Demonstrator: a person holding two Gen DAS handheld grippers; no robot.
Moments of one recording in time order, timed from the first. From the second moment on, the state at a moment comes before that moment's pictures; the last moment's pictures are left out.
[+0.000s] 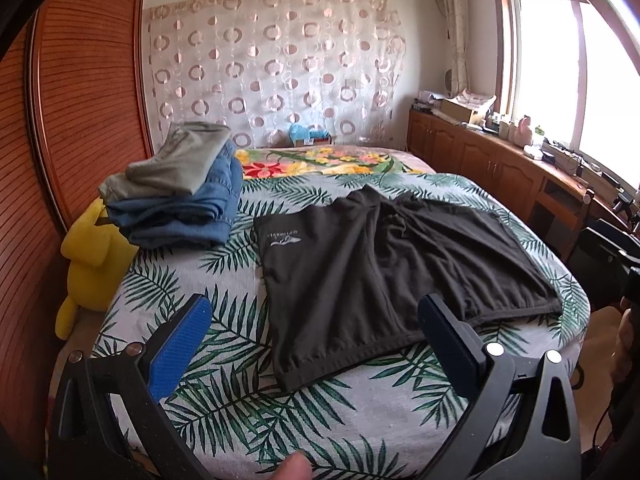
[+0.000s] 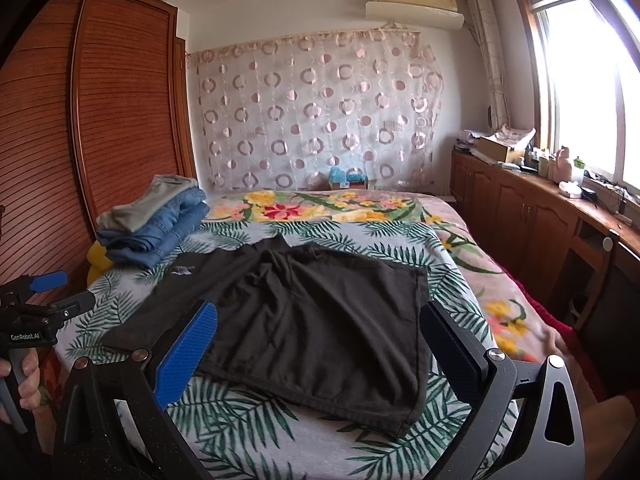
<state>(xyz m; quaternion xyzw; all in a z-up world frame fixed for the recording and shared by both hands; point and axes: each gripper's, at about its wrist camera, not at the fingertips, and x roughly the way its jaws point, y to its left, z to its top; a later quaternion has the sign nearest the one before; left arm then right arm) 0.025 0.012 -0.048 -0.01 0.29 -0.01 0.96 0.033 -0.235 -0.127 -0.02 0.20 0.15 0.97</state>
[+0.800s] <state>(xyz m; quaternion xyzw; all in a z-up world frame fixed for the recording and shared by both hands) 0.035 0.053 -0.103 -0.05 0.37 -0.04 0.93 0.045 -0.244 -0.129 -0.02 0.26 0.16 0.95</state>
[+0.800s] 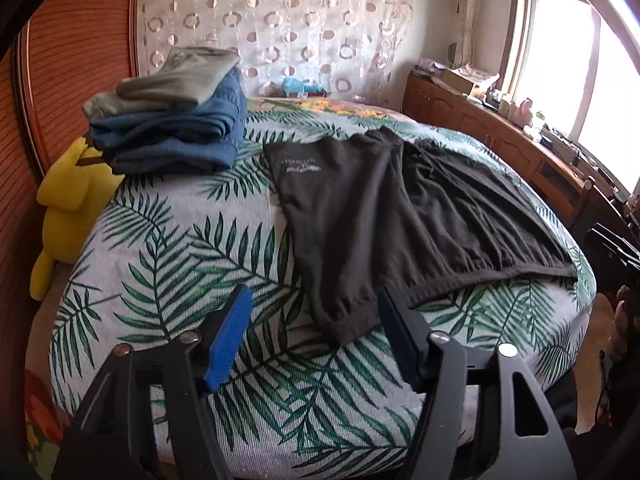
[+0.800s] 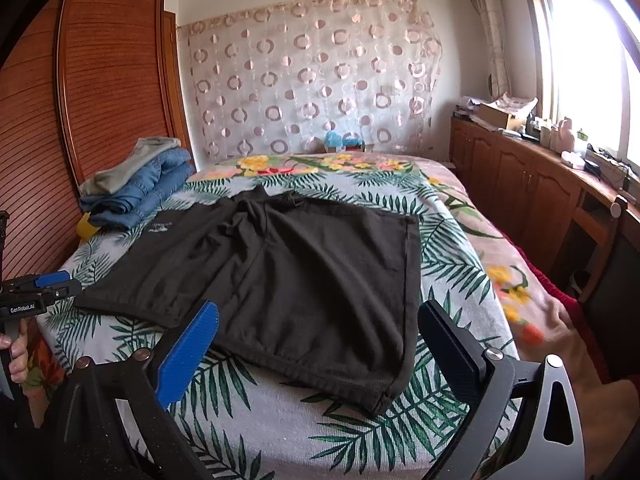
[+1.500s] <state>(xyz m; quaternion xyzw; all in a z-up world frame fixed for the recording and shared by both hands) 0.049 0.039 -0.117 -0.04 0.40 -0.07 0.91 0.064 -0.249 -0.126 -0.02 0.30 0.17 0.94</state>
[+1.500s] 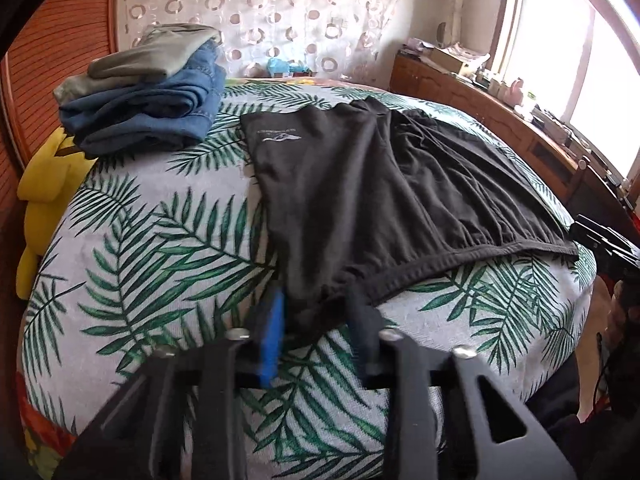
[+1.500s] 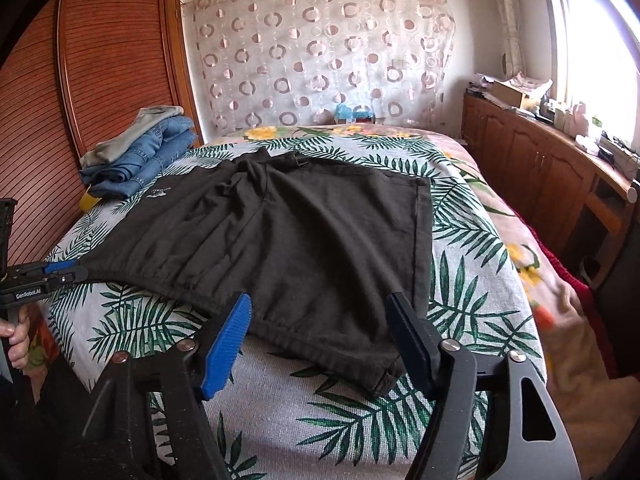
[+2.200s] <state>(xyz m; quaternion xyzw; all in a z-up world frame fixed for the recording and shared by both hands) 0.092 -0.055 -0.019 0.00 0.31 -0.22 0.92 0.062 -0.267 -0.122 0.00 0.30 0.17 0.94</state>
